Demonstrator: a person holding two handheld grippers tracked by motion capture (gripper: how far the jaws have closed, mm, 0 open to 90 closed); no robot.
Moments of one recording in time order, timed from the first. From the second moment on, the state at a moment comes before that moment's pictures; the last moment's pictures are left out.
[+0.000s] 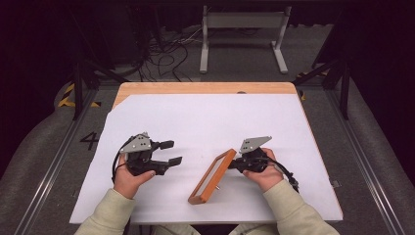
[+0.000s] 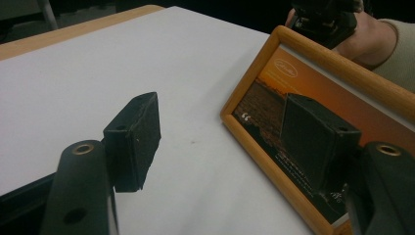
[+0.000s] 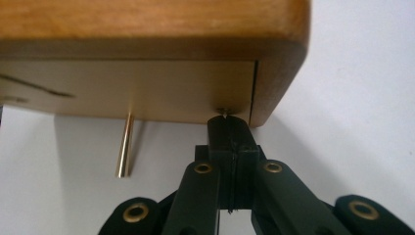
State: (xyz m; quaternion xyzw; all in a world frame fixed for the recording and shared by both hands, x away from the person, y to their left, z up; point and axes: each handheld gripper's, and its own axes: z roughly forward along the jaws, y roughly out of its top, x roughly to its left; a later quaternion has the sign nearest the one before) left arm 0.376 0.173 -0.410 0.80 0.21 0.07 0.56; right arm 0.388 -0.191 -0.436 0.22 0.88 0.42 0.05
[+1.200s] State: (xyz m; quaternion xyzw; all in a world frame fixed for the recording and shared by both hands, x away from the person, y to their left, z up) left arm 0.383 0.185 -0.415 0.79 0.24 0.08 0.56; right arm 0.431 -0.119 -0.426 0.20 0.89 0.42 0.03
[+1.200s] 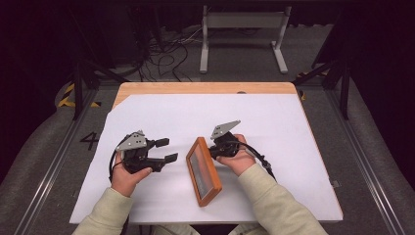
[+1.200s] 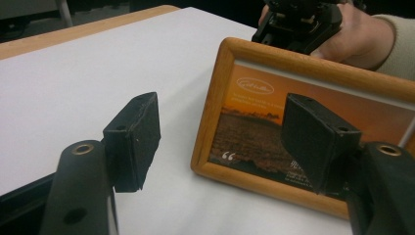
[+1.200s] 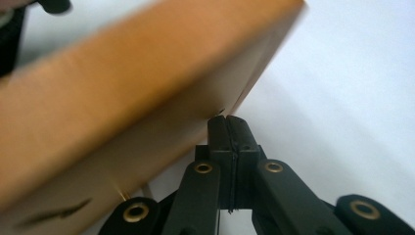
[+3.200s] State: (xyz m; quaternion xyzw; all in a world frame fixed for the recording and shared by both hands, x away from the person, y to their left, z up) left arm 0.391 0.196 -0.427 0.78 0.27 0.08 0.55; right arm 0.386 -0.100 -0.377 0.35 0.88 0.31 -0.06
